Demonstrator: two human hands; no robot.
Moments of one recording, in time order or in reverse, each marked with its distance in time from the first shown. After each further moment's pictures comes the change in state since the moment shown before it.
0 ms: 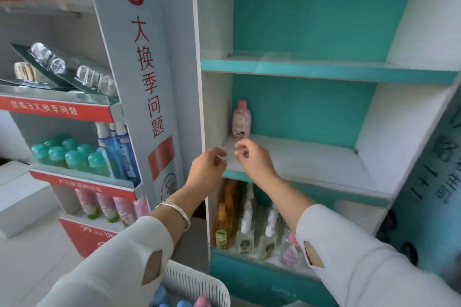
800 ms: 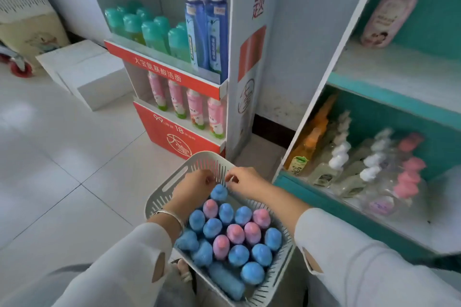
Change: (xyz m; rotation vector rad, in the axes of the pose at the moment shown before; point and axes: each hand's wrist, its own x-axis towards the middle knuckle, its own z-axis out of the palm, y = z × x) left_hand -0.119 -0.301 -0.009 0.317 -0.288 -0.514; right_hand -0.118 0.035 0.276 -0.221 -0.946 0.028
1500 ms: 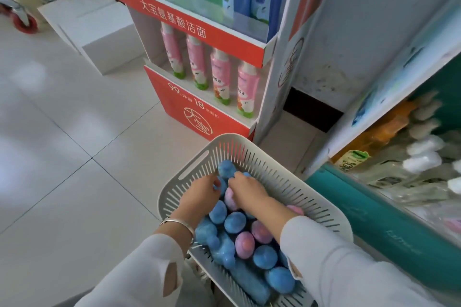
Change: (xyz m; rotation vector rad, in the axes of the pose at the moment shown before) left_hand 0.044 -0.077 0.052 -0.047 -0.127 -0.224; right_hand 0.093 0.012 0.109 -0.467 -0.127 -0.075
